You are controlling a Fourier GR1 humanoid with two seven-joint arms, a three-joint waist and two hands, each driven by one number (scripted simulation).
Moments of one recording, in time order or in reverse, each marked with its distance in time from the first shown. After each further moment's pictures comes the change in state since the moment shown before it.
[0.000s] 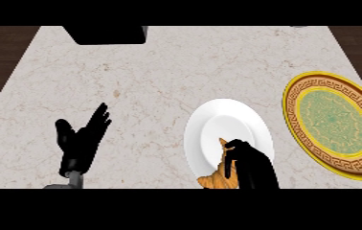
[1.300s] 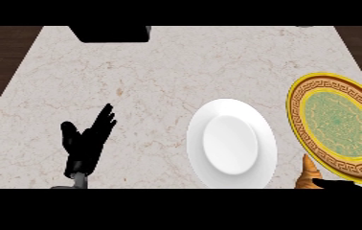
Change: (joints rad) left arm 0.010 -0.026 -0.022 -0.019 -0.018 -0.002 -0.006; right arm 0.417 -0.527 -0.120 -0.487 -0.503 -0.791 -0.380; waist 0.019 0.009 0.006
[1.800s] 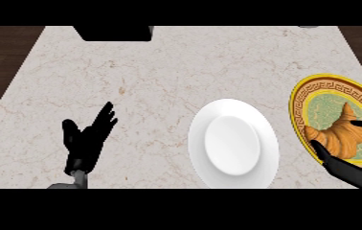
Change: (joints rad) left arm -0.017 0.005 0.004 0.013 -0.005 -0.012 -0.004; right arm -0.295 -0.013 -0.337 0.420 -0.506 0.079 -0.260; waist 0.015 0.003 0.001
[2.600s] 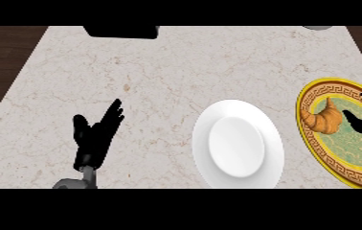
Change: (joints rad) left arm -0.032 -0.031 -0.026 0.001 -0.023 0.010 0.027; right arm -0.465 -0.029 -0.137 0.948 -0.146 0.465 -0.317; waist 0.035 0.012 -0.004
